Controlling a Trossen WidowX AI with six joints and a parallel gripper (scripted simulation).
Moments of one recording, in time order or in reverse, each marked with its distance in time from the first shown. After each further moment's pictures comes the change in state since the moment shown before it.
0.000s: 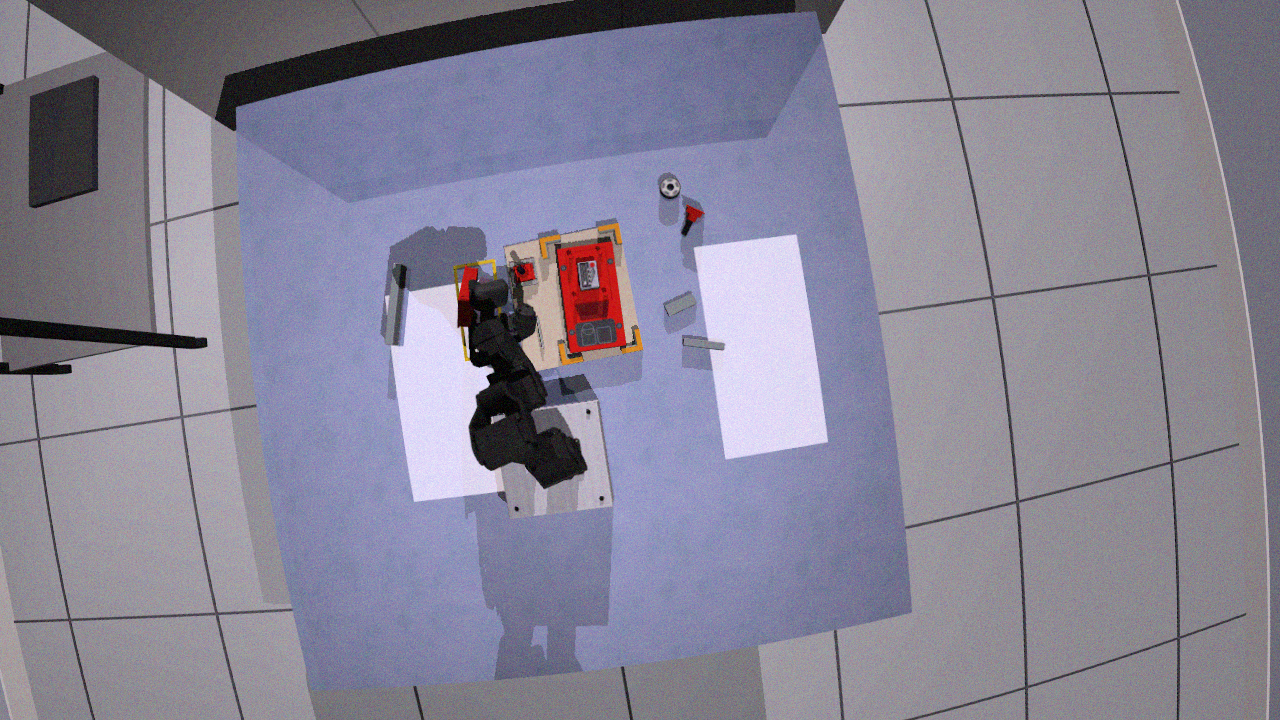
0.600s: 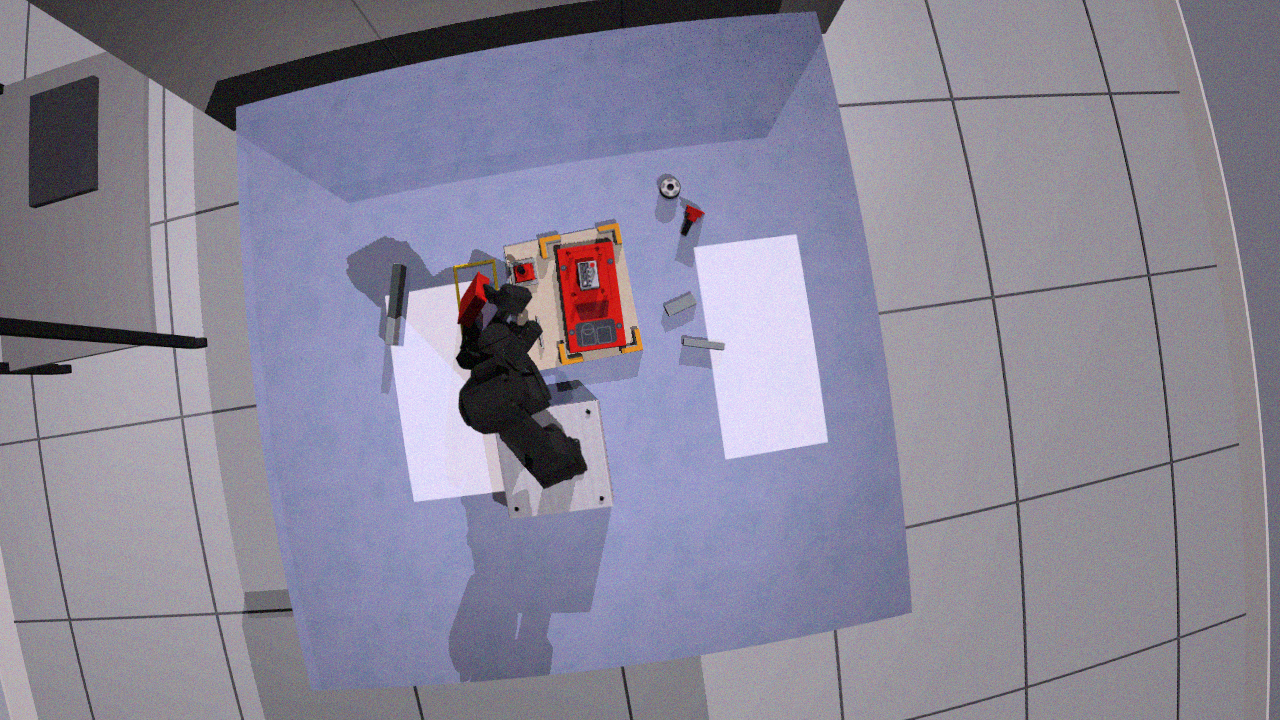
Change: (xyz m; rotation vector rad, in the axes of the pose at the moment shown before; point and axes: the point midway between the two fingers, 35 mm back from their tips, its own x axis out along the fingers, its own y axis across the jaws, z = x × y) arm 0.006 -0.021 0.014 0.519 -0.004 -0.004
